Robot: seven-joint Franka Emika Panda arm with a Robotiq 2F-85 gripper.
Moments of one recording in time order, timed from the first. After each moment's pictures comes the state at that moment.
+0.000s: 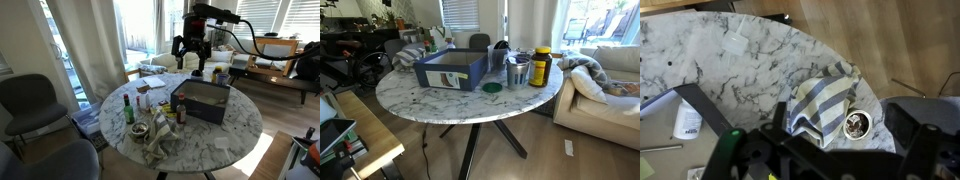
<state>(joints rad) 0.09 -0.33 0.12 -2.21 0.30 1.76 0.33</state>
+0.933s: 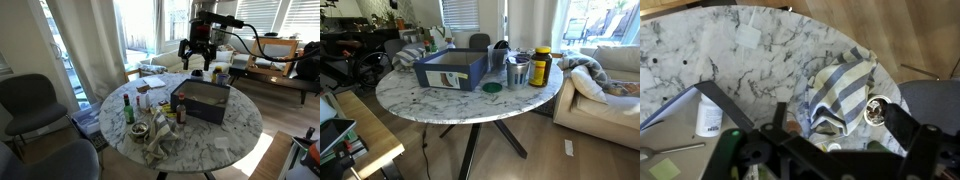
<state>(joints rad) 0.03 -0.34 0.09 -2.26 0.28 1.80 0.33</state>
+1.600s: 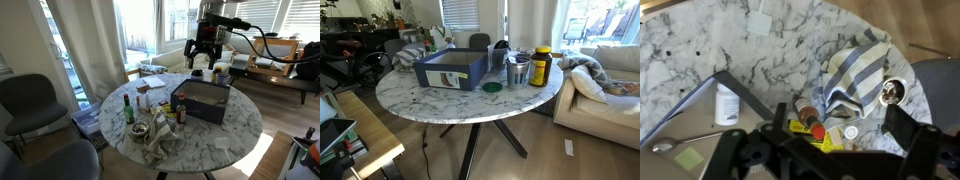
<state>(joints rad) 0.00 -0.40 0.07 -2.33 0.24 1.88 0.34</state>
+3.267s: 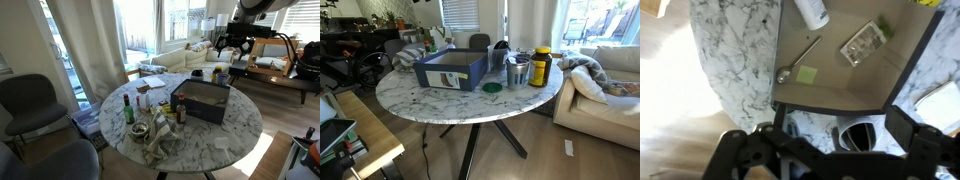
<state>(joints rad) -0.38 -0.59 0.10 -2.56 -0.04 2.26 0.75</state>
